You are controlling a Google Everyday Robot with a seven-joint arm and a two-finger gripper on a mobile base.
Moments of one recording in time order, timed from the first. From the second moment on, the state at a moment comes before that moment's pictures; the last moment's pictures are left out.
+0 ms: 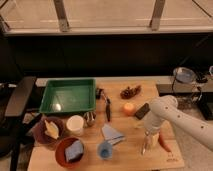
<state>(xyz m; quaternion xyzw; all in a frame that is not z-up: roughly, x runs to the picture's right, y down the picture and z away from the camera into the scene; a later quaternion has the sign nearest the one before) 0.226 0.277 0.807 -0.37 -0.20 -0.21 0.88</state>
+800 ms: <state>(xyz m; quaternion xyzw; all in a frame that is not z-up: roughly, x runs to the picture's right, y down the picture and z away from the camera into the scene) 0.227 0.273 0.802 -0.38 -0.20 -0.21 0.88</state>
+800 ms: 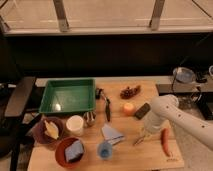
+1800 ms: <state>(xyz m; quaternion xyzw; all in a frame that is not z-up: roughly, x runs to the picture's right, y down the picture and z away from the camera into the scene) 0.163 0.167 0.728 -0.25 -0.21 -0.26 0.91</state>
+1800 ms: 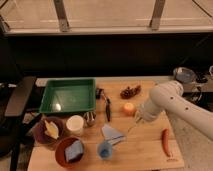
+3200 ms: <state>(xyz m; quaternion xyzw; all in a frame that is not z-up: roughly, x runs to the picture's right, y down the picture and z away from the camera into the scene) 0.072 0.184 0.704 -0.23 -0.20 -0.41 0.86</state>
